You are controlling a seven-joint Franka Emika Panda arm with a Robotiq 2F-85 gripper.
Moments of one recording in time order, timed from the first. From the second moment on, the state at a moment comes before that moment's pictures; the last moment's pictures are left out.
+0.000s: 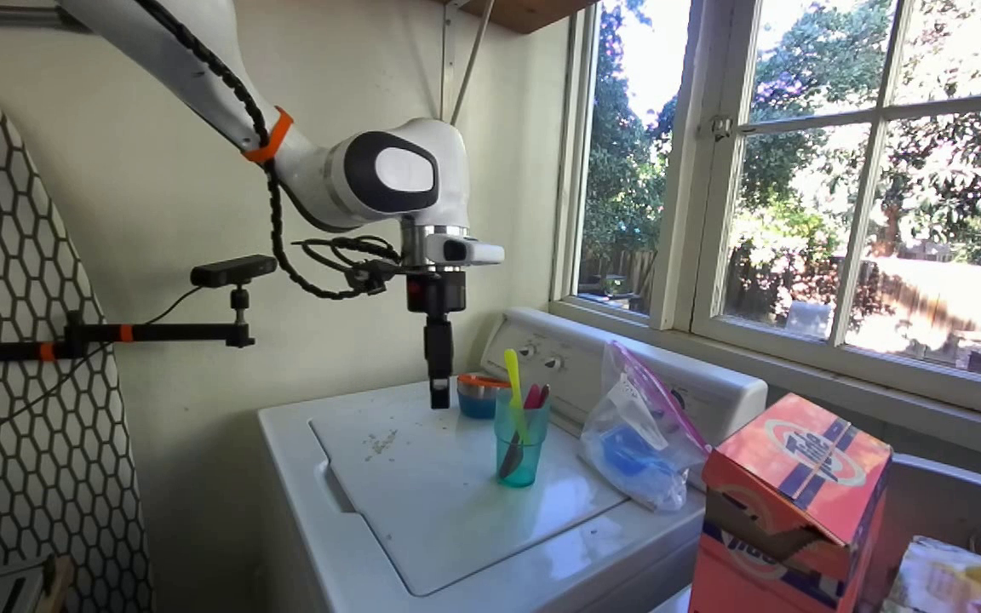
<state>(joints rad) -0.02 -0.08 0.09 -2.24 -0.23 2.13 0.60</state>
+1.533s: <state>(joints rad) -0.08 0.09 -0.08 -2.00 -0.80 2.15 0.53</state>
